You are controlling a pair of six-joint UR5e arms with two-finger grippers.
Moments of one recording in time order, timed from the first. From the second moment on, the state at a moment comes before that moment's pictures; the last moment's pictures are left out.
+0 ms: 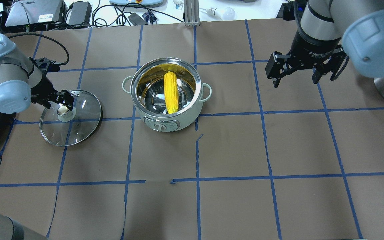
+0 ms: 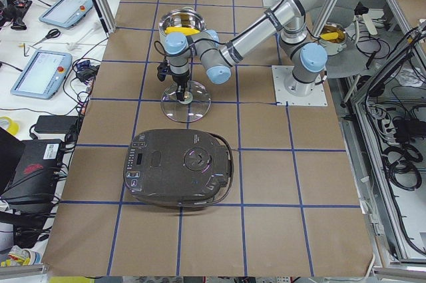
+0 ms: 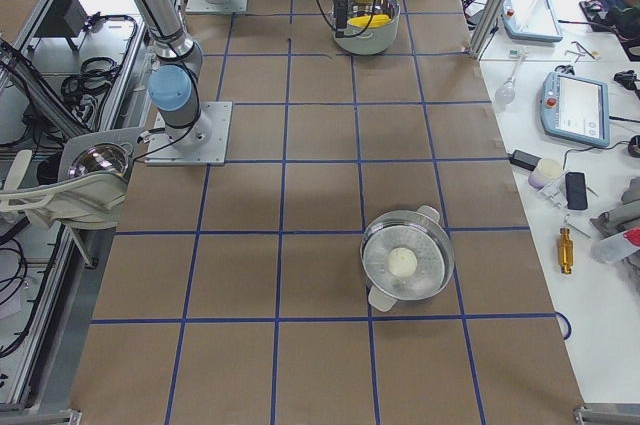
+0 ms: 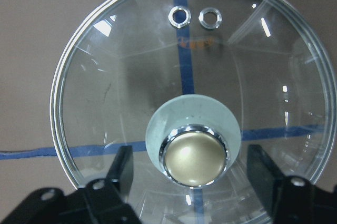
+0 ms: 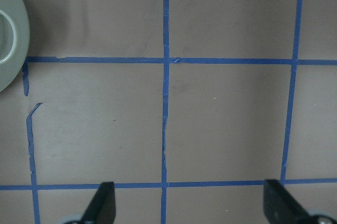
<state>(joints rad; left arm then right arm) -1.17 -1.93 -1.82 -0.95 1.61 0.49 1.59 -1.59 1.63 -1.60 -1.63 0.00</state>
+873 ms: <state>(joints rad) -1.39 -1.79 -1.51 -1.38 1.61 0.14 1.59 -1.62 1.63 -1.59 -1.60 0.01</state>
